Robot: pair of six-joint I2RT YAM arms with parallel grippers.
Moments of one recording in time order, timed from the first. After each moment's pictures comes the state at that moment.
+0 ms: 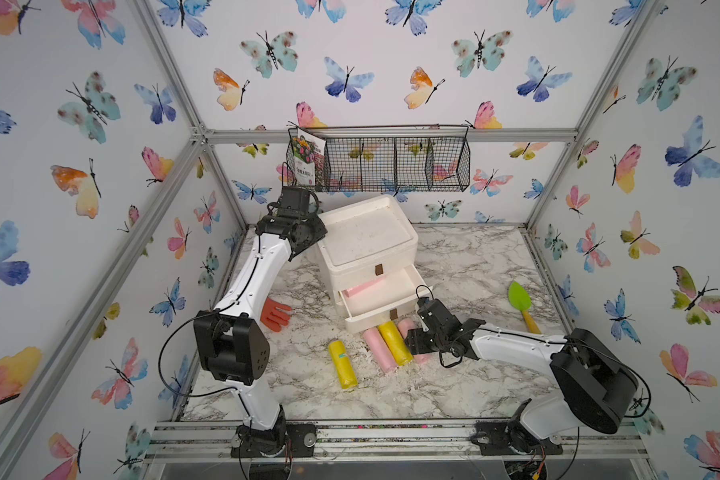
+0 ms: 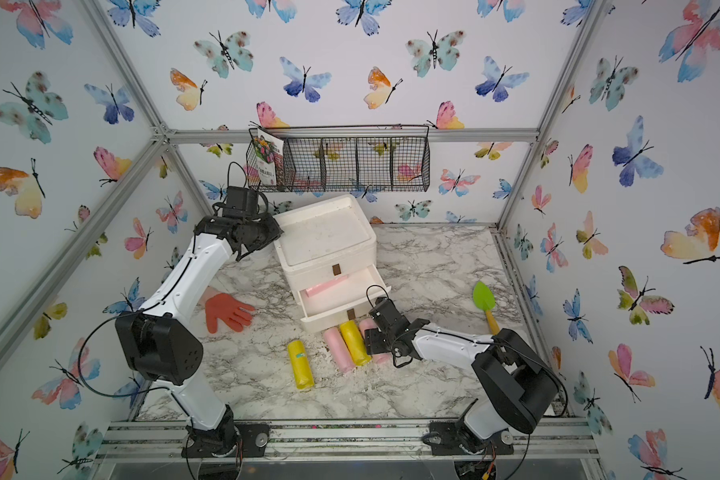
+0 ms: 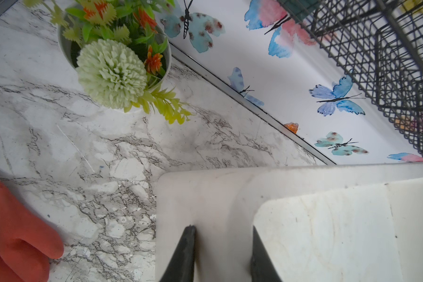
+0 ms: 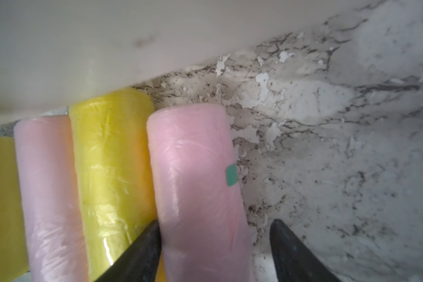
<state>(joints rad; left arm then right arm) -0.22 1.77 1.78 -0.81 0.01 -0.73 0.80 1.51 0.72 -0.25 0.03 0.53</state>
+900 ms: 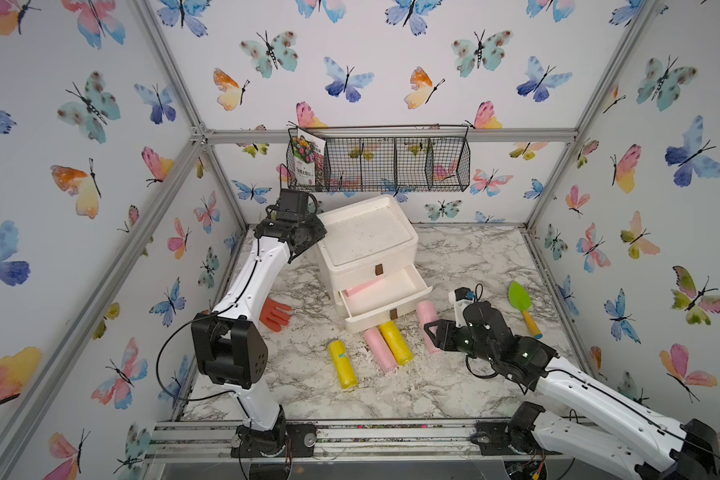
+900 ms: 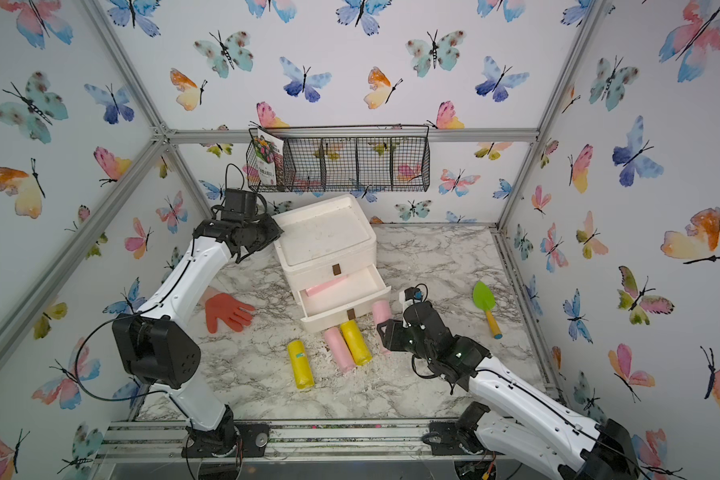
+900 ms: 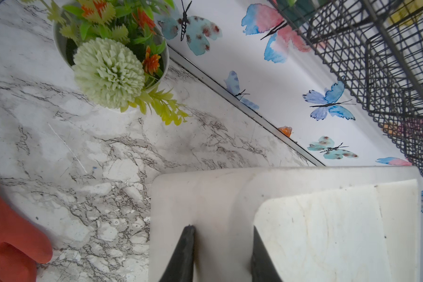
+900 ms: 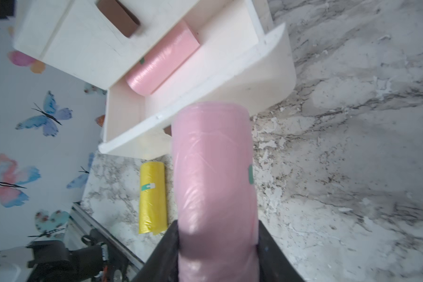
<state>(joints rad) -0.21 1.73 1.72 -0.74 0.03 -0.76 0.80 0.93 0.71 -0.40 0.00 0.77</state>
